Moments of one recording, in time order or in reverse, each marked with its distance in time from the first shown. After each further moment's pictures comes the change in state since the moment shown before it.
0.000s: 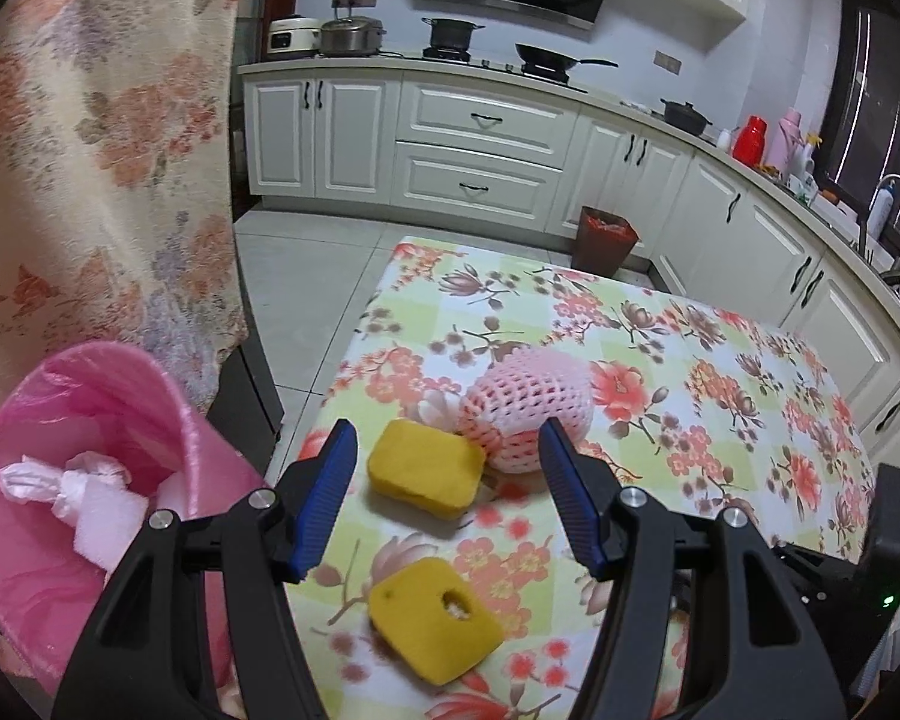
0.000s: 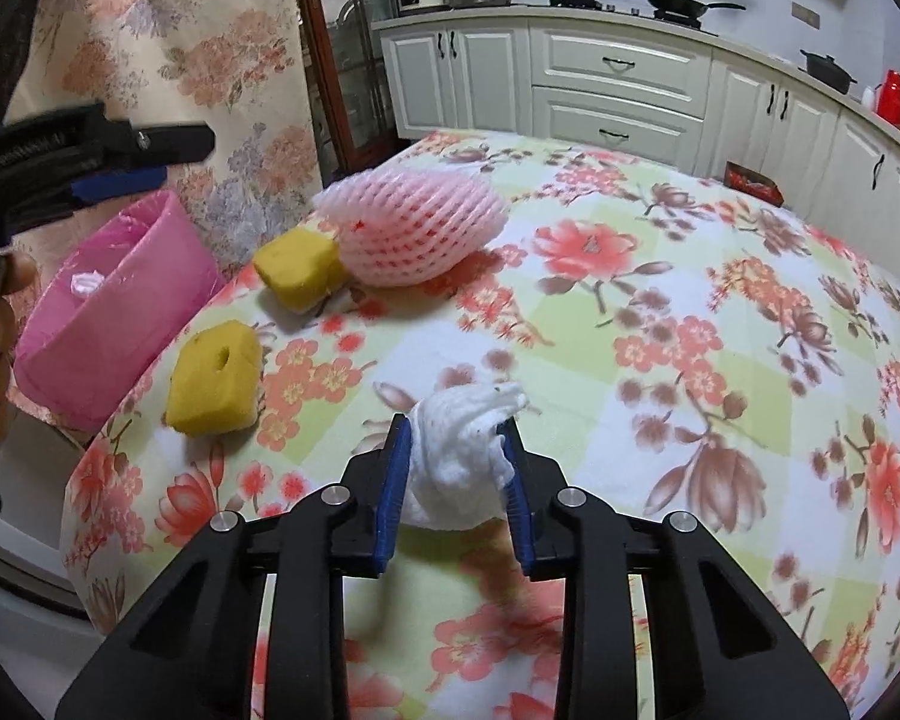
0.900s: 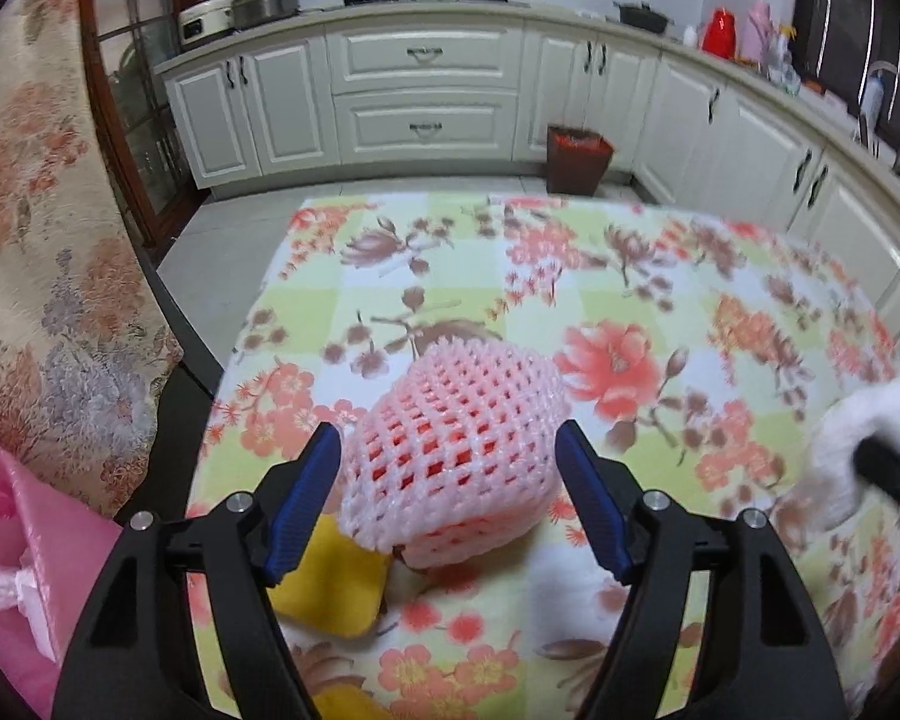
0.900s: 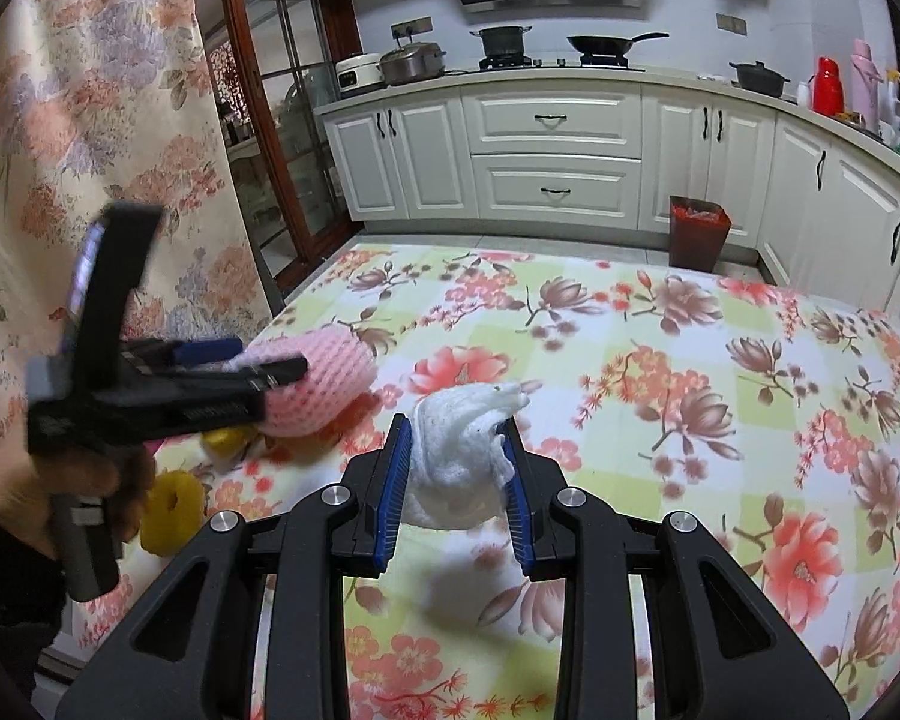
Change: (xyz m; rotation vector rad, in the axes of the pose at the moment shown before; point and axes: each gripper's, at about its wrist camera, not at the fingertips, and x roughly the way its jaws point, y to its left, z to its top) left arm 0.120 -0.063 0.019 0.199 0.167 0.001; right arm -0.038 -0.075 0.047 0.118 -0.166 -0.044
